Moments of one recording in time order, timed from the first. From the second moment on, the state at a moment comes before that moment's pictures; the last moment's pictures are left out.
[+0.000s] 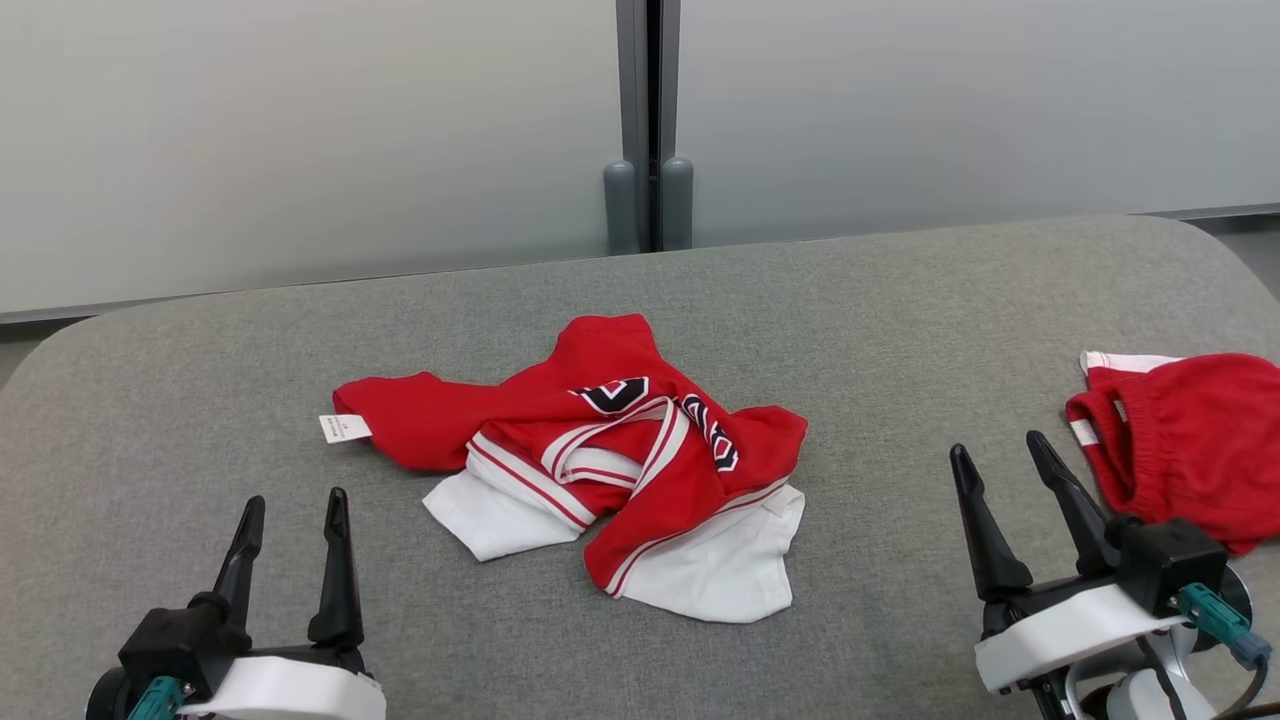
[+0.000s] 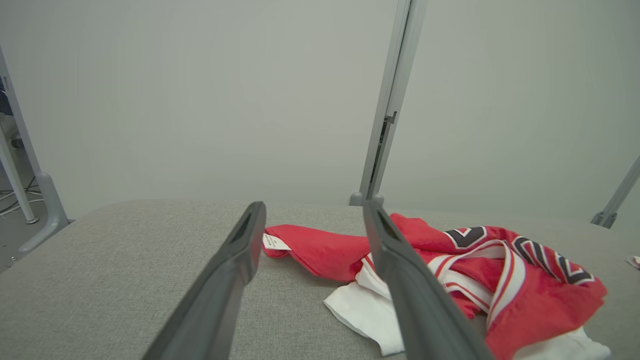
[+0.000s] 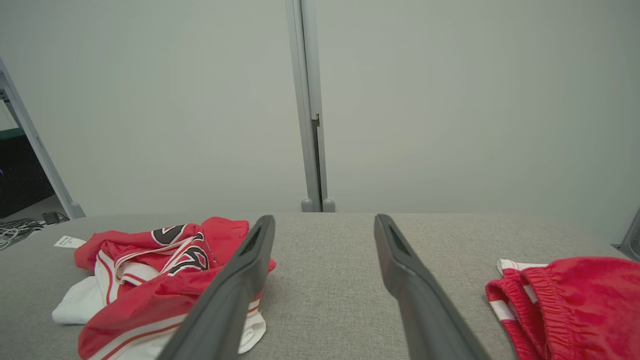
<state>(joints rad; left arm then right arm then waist) 0.03 0.15 -0.10 0.14 -0.35 0.06 -0.26 -0.12 -0.17 0.22 0.23 0.31 0.13 -0.26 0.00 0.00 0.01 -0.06</state>
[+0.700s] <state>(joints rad) -0.01 0.13 -0.15 0.18 -0.35 0.03 -0.25 -0.38 -0.17 0.56 0.40 0.43 0.13 -0.11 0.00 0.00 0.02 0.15</state>
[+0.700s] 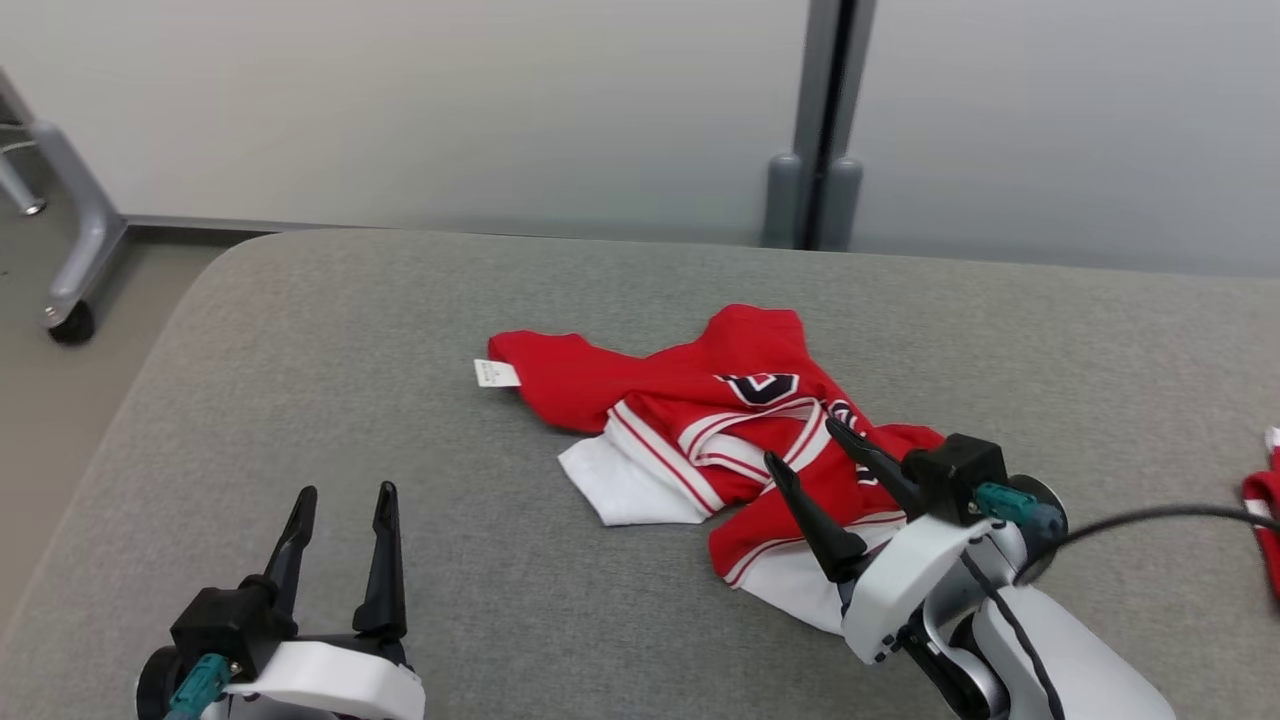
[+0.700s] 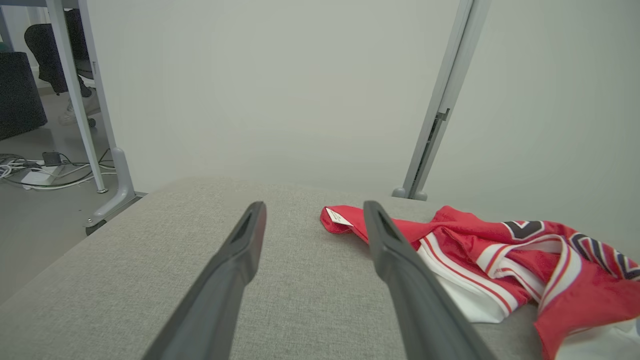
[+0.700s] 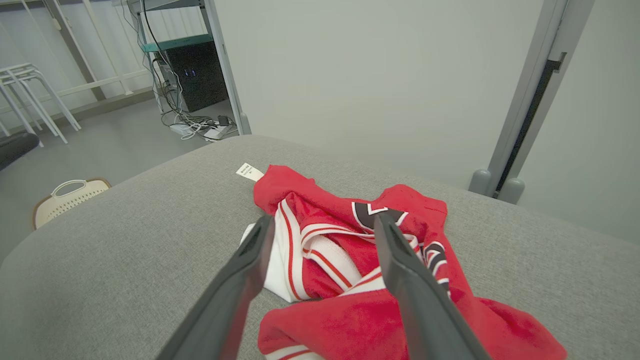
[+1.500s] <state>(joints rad) -0.09 0.09 -0.19 0.28 -0.37 0.01 -0.26 -0.71 -0.12 0.67 0.85 0.71 0.13 0.17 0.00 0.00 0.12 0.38</state>
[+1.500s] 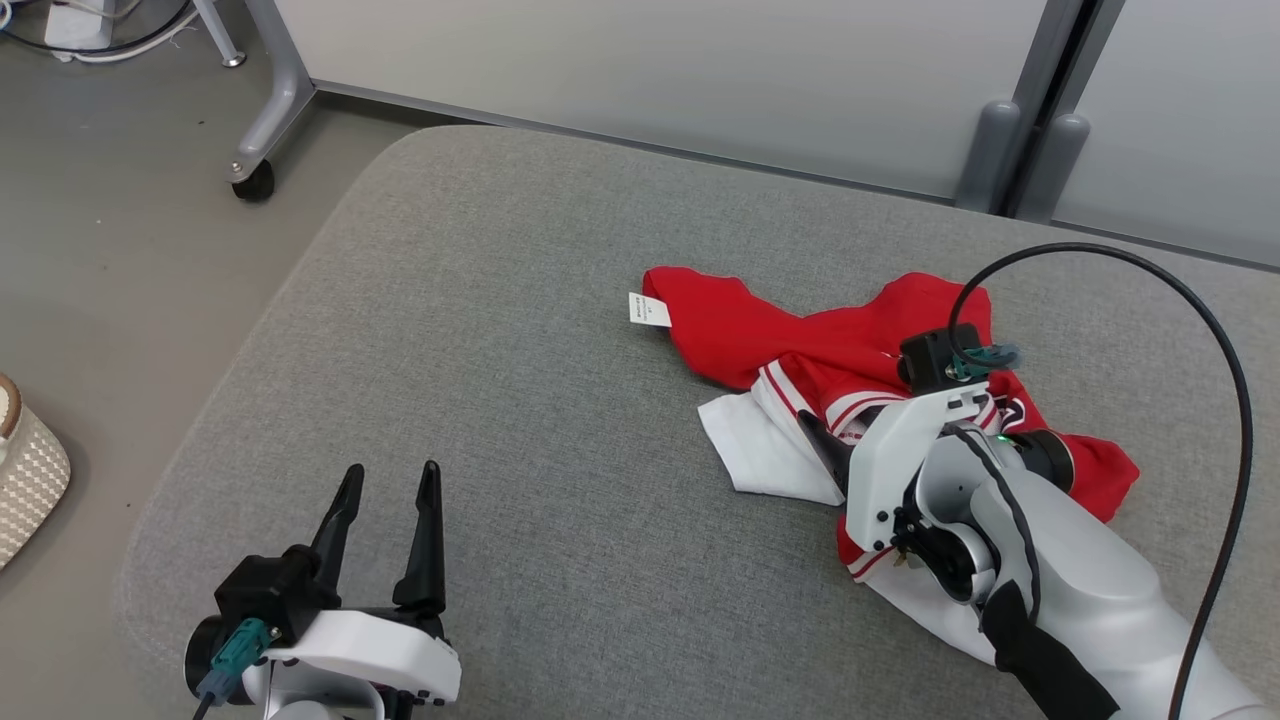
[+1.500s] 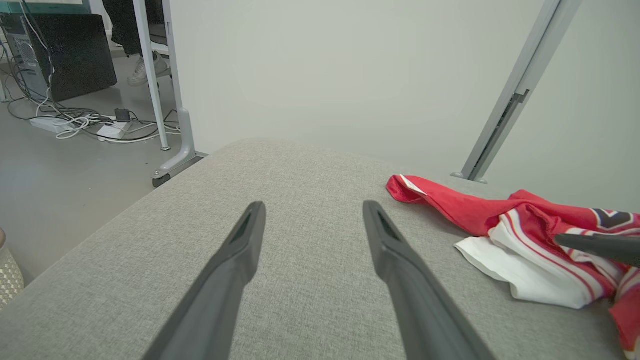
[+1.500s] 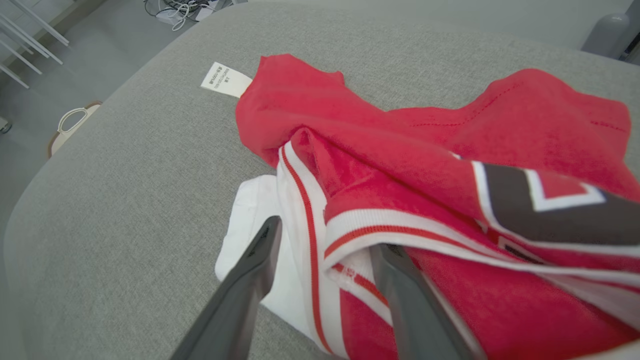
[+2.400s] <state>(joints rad) -0.08 0.13 -0.17 0.27 -0.37 0.01 -0.26 -0.58 -0.47 0.82 0.26 1.13 0.13 0.09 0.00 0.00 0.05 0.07</state>
